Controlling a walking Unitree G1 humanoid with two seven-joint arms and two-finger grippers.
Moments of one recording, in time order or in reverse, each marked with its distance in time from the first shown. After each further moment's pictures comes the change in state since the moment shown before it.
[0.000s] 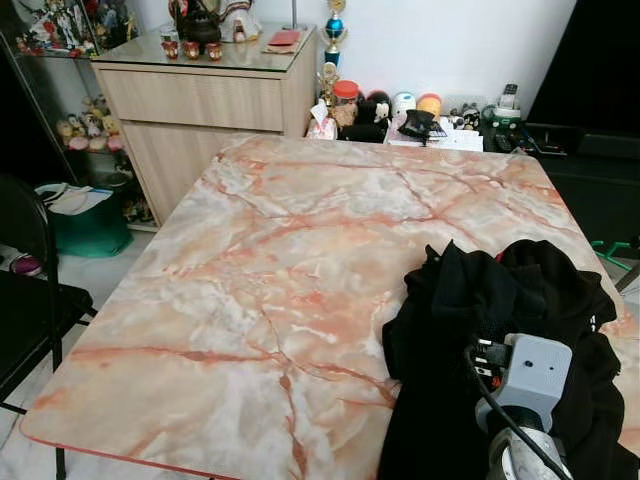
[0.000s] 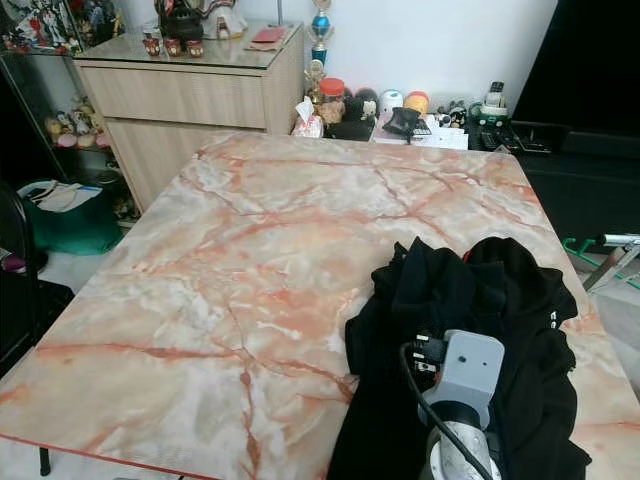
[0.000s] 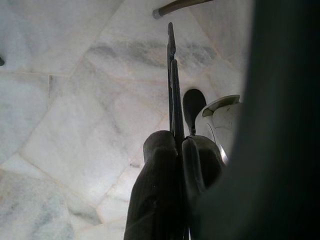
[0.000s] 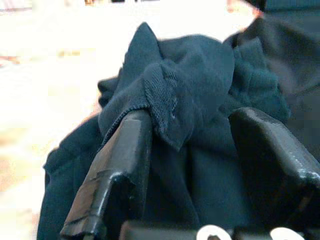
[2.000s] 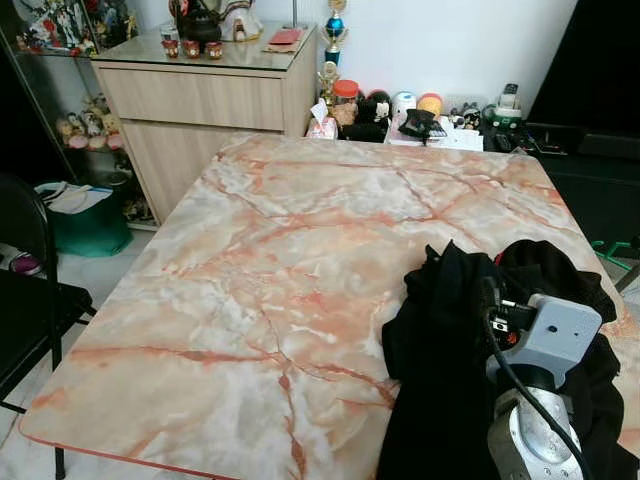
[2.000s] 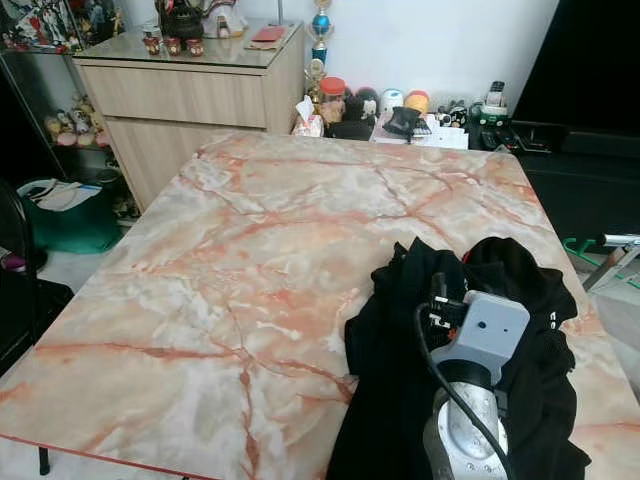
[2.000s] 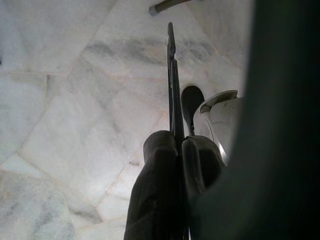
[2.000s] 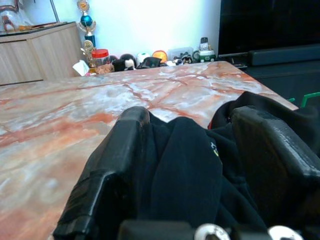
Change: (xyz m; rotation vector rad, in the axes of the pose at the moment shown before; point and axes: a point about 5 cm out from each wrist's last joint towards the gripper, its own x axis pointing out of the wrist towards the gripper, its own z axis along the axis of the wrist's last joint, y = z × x) left arm 0.000 -0.001 -0.002 0.008 0.006 -0.007; right arm 0.023 -0.001 0.030 0.079 -0.217 -0.019
